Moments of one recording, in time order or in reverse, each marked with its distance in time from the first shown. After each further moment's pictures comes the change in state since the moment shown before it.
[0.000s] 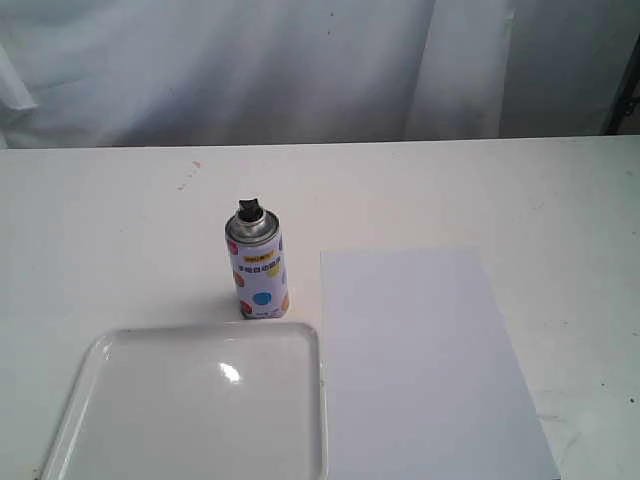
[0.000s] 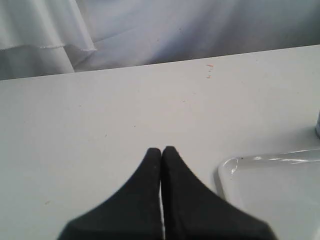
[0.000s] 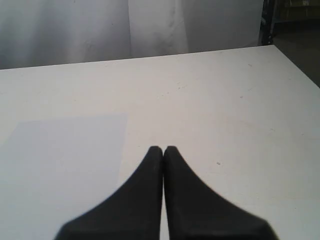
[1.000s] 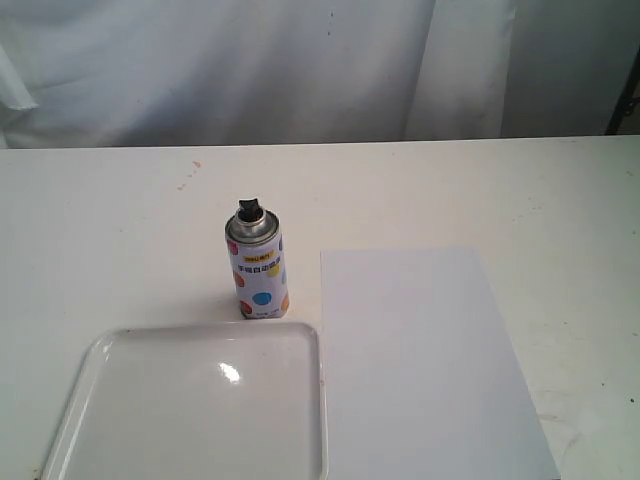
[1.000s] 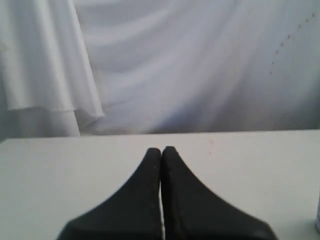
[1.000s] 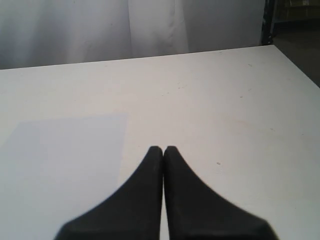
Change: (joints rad) left arm 0.000 0.000 0.000 -0.077 -0.268 0.002; right arm 0.000 0.000 0.000 0.000 0.000 0.000
